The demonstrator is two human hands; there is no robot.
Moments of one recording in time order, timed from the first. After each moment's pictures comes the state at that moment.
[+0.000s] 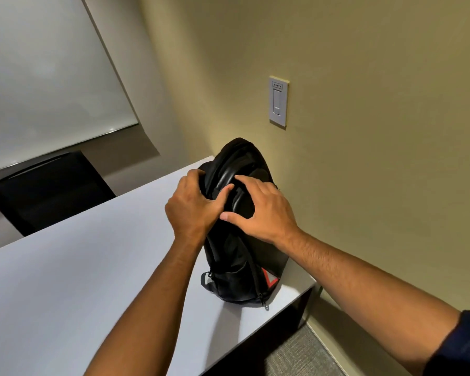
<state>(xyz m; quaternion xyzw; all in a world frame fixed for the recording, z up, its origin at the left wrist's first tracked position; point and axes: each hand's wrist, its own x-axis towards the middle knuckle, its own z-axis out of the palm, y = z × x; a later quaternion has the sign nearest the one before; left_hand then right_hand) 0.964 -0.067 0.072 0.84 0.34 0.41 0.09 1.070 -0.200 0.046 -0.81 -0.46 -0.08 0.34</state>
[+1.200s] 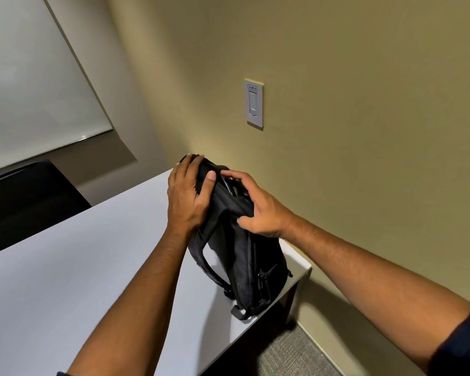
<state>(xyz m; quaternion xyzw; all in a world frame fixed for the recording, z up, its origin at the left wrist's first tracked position) 0.988 -0.058 0.073 0.88 0.19 0.34 0.27 1.079 -0.235 0.070 -0.68 -0.51 0.19 0.49</state>
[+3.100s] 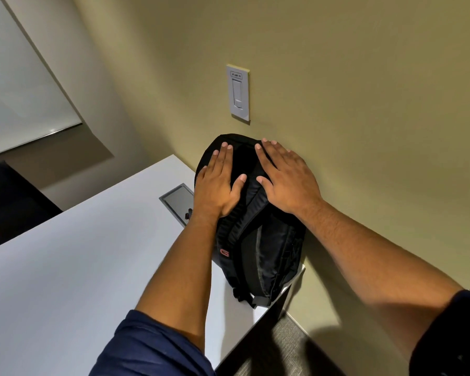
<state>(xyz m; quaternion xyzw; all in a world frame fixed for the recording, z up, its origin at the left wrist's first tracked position) 1.113 -0.059 0.020 0.97 0.12 0.18 0.13 1.208 -0.239 0.027 -0.88 -0.41 -0.24 0.05</state>
